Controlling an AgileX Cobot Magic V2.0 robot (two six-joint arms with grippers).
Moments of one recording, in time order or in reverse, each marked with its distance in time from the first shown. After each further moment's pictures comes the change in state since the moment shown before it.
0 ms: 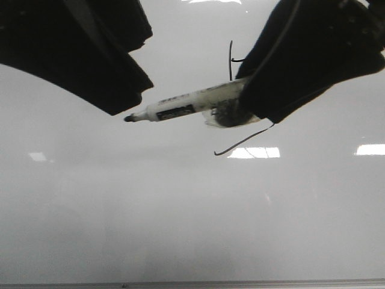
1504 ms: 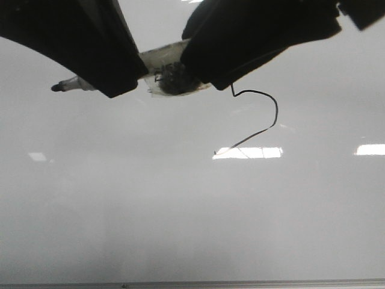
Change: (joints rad) left arm 0.000 0.002 0.000 -0.001 0.037 0.026; right arm 0.087 -0.019 0.000 0.067 -0.142 -0.015
